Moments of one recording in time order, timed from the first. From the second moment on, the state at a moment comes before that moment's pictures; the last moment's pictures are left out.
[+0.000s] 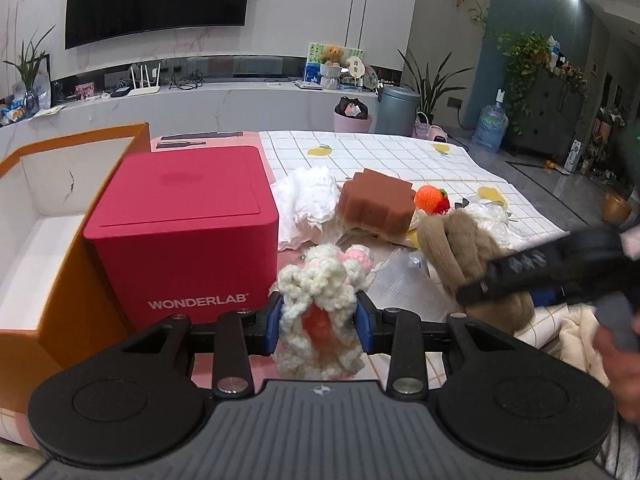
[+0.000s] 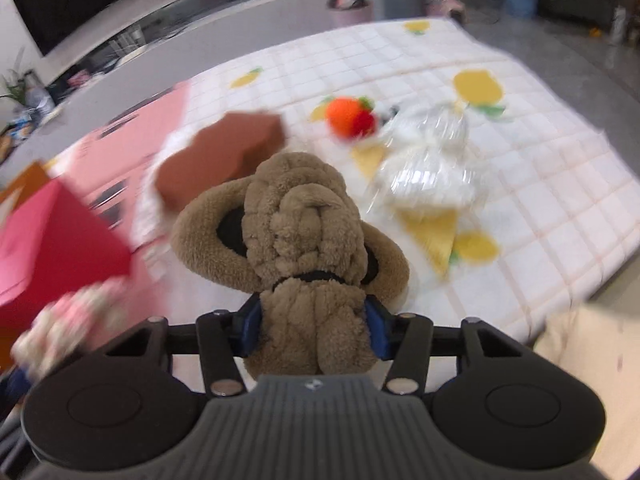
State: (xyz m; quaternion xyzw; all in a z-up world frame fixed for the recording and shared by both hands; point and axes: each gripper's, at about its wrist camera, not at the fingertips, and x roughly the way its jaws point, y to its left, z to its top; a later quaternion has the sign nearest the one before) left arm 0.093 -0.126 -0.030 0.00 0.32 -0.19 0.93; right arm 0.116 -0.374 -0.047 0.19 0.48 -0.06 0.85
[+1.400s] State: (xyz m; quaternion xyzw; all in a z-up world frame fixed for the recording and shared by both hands) left arm 0.050 -0.018 0.117 -0.02 0.13 -0.11 0.99; right arm 0.036 -0.300 0.097 0.18 0.27 -0.09 0.94
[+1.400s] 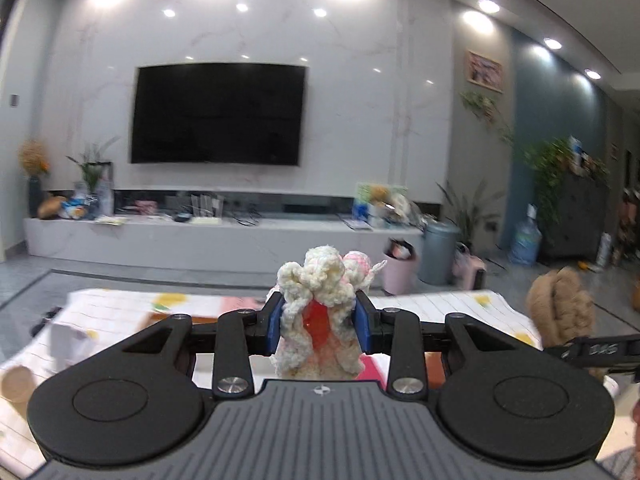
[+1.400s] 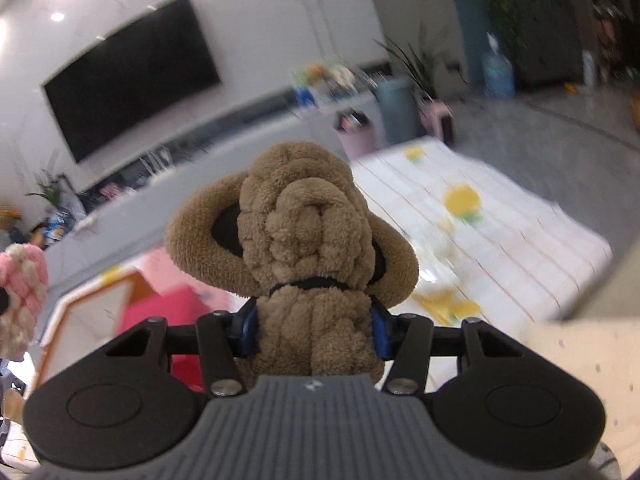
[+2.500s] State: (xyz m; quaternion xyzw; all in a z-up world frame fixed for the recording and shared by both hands) left arm 0.160 0.079 -0.013 0.01 0.39 0.09 0.92; right arm 0.132 -0.099 0.007 0.20 0.30 0.18 0.91
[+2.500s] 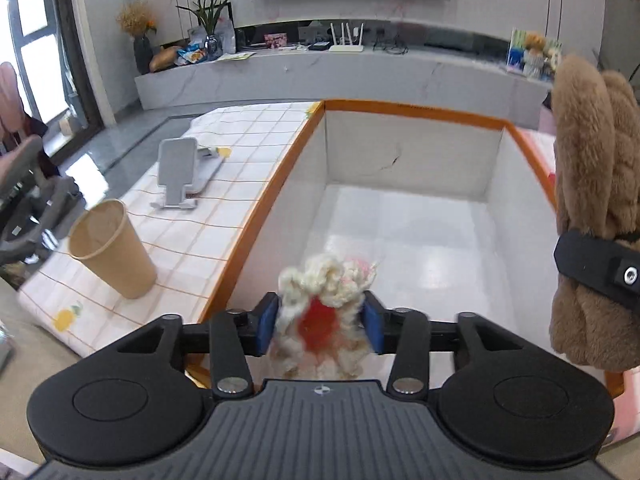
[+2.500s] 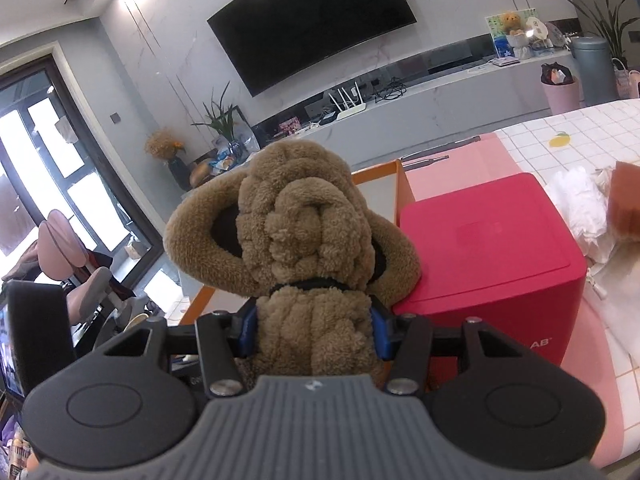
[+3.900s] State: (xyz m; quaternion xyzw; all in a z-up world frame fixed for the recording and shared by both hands) left arm 0.131 0.183 0.033 -0.08 0.39 0.16 0.90; right arm 0.202 0.007 -0.021 0.10 0.54 0.04 0.84
